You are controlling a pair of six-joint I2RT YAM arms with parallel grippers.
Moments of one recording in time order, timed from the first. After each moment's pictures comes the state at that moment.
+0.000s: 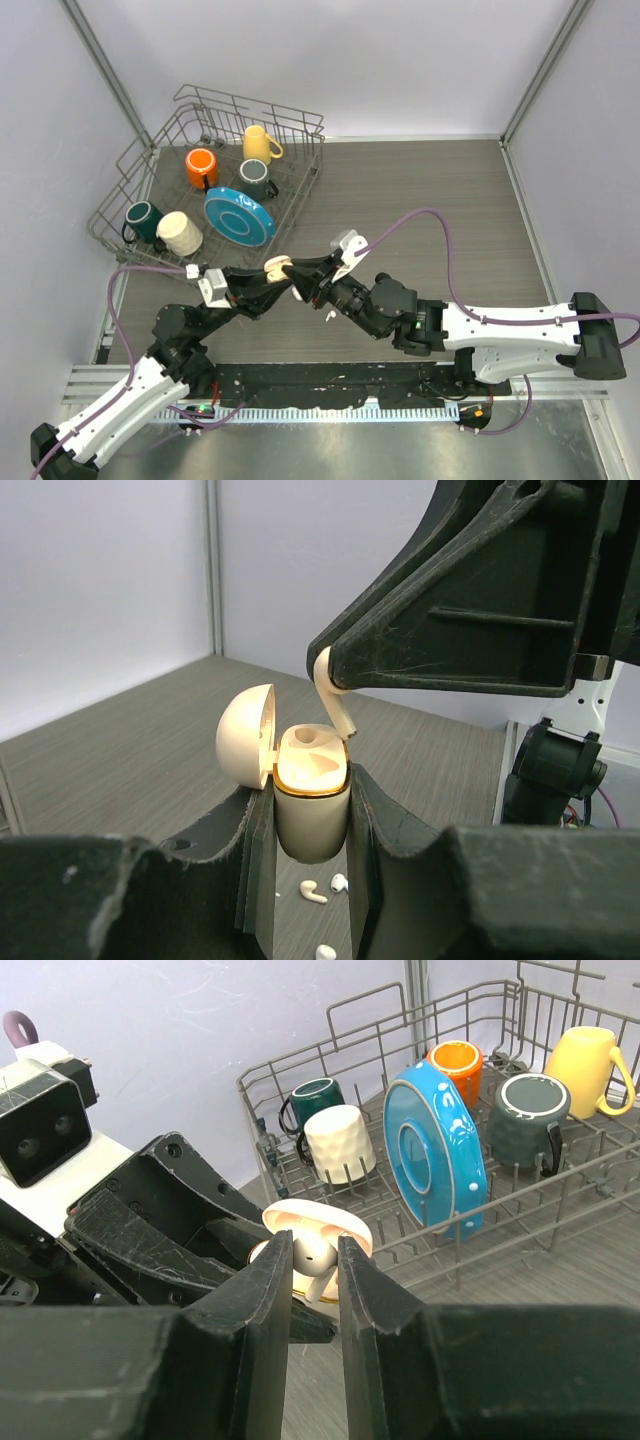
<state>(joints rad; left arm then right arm) -0.73 0.34 0.18 0.56 0.32 -0.21 1.40 1.15 0.83 0.48 0.53 0.18</state>
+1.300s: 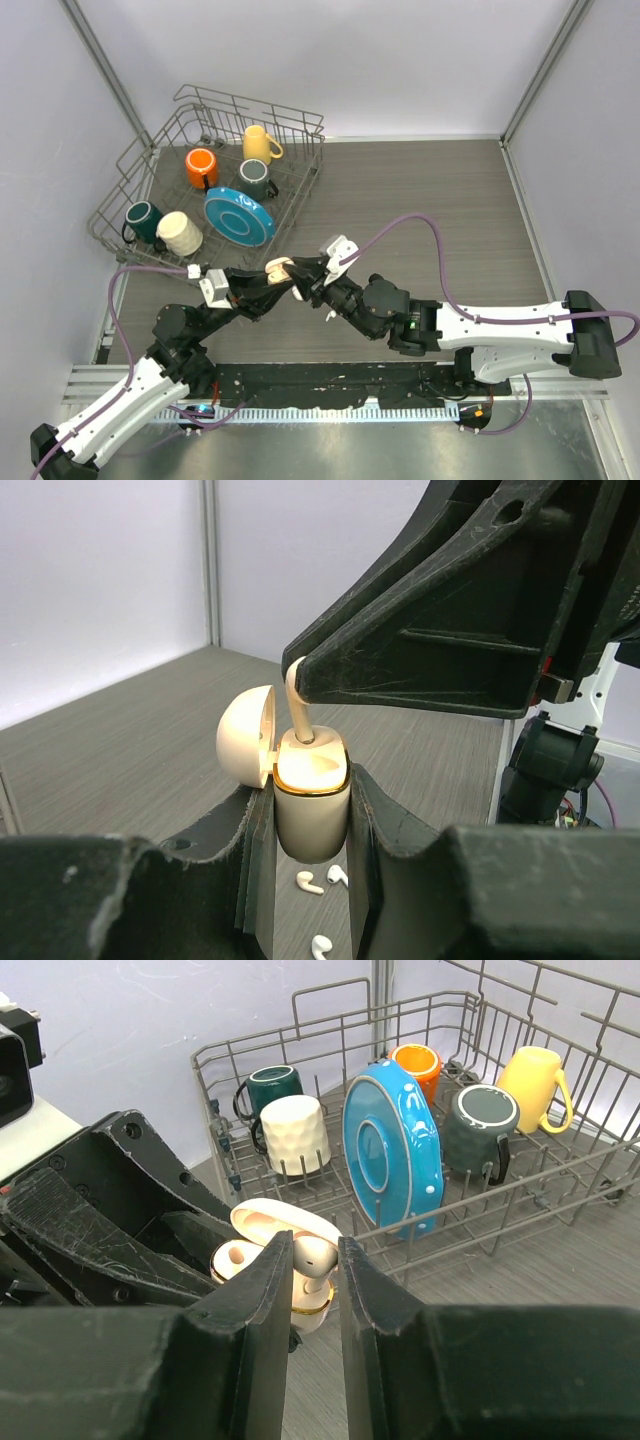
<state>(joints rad) -0.73 0.32 0.18 0.52 0.31 -0.21 1.41 1.18 0.84 0.47 0.58 0.03</state>
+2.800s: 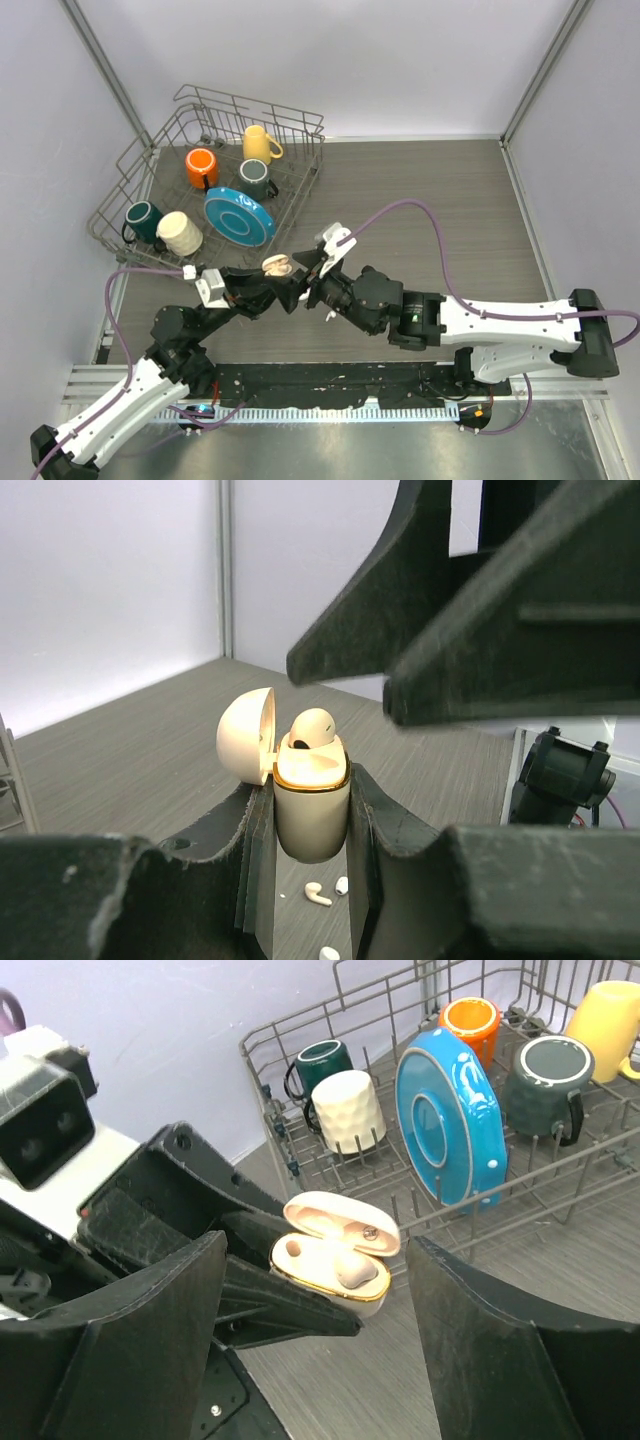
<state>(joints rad) -0.73 0.31 0.18 0.53 0.28 -0.20 1.41 1.20 0.95 0.28 0.52 0.22</state>
